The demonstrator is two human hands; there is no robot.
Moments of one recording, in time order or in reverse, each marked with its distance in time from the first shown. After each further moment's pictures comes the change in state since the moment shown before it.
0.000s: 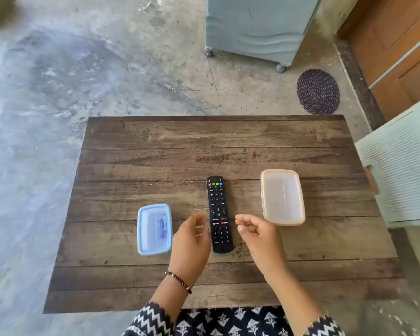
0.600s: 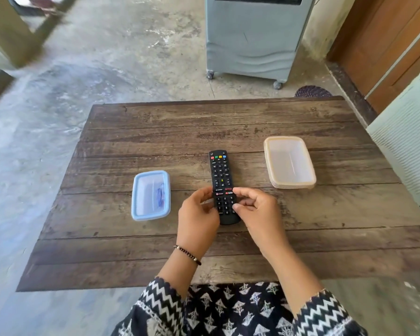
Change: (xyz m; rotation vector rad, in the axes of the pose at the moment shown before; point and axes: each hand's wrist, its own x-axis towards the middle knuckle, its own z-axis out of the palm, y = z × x) left_hand -0.008 -0.045 0.039 -0.217 0.083 0.218; right_hand -0.003 0.058 0.035 0.103 0.095 -0.269
